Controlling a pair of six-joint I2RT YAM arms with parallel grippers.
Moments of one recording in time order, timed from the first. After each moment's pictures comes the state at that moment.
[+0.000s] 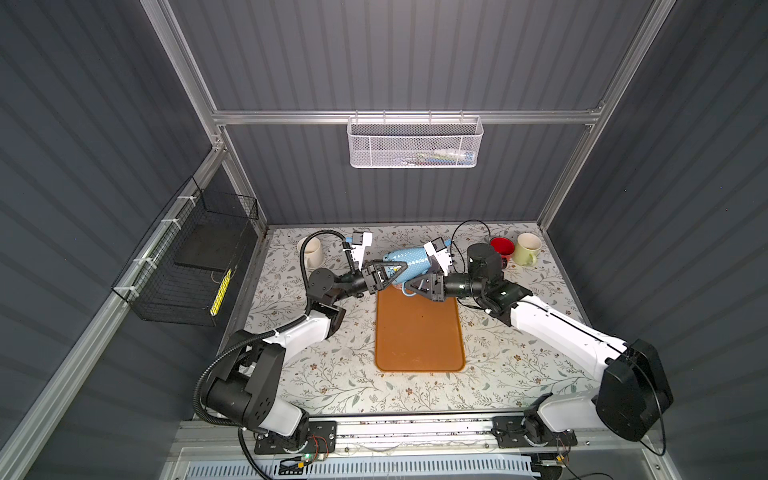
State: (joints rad) left arm -0.46 1.51 0.76 1.19 0.90 -1.12; right arm 0.56 1.40 1.01 0.08 -0.80 0.54
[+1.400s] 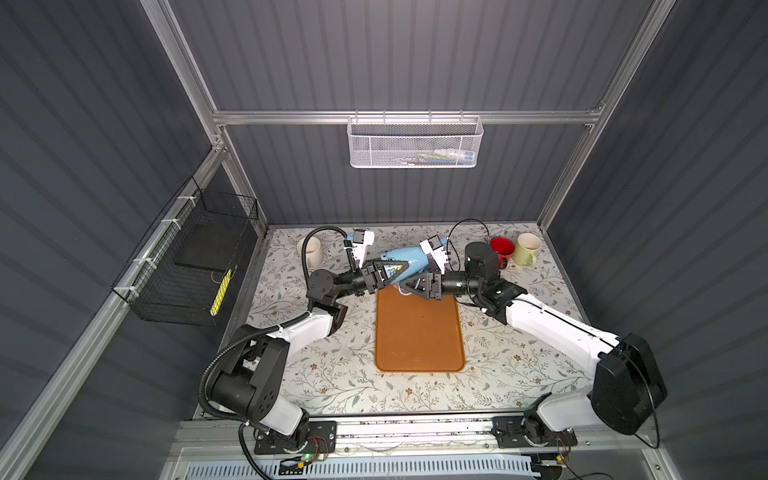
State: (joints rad) left arm -0.46 1.54 0.78 1.30 0.94 -1.17; right arm 0.58 1.43 1.02 0.17 -0.85 0.56
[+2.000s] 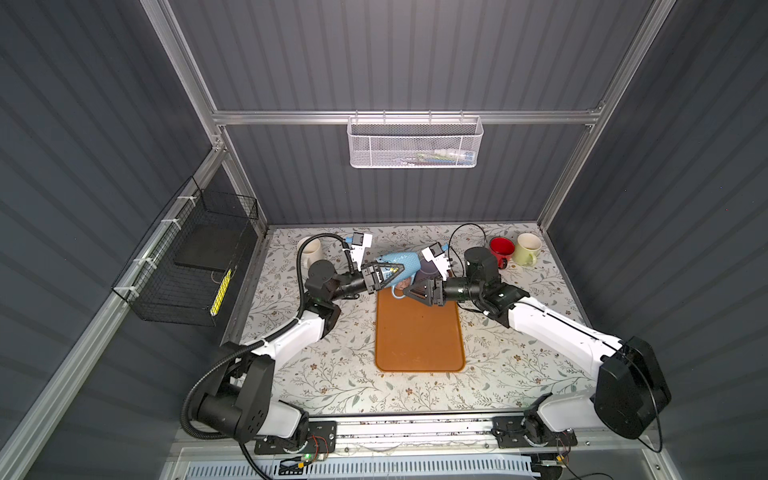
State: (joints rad) left arm -0.42 1.39 0.79 0.75 0.89 -0.91; right arm 0.56 1.40 0.97 0.05 -0.79 0.48
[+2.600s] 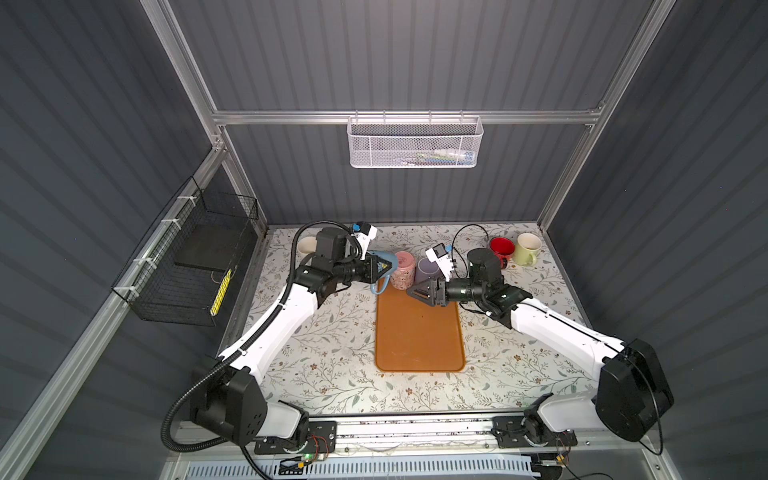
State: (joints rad) left arm -0.42 1.44 1.29 -0.46 0.51 -0.26; right arm 0.54 1.39 0.95 0.04 -0.78 0.47
